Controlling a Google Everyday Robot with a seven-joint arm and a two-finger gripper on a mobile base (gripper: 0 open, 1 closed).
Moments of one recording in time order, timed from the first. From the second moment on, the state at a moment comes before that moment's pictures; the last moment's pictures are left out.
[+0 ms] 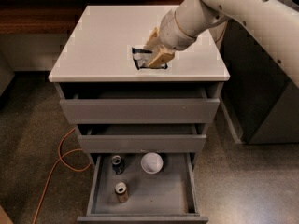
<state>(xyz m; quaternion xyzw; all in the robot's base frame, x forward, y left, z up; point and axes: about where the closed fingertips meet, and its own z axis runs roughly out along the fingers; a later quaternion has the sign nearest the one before) 0.649 -0.026 0.914 -0.74 0.57 0.04 0.36</state>
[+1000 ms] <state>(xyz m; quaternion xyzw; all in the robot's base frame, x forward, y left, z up) 0.726 -0.077 0.917 -0.61 0.70 0.07 0.38</state>
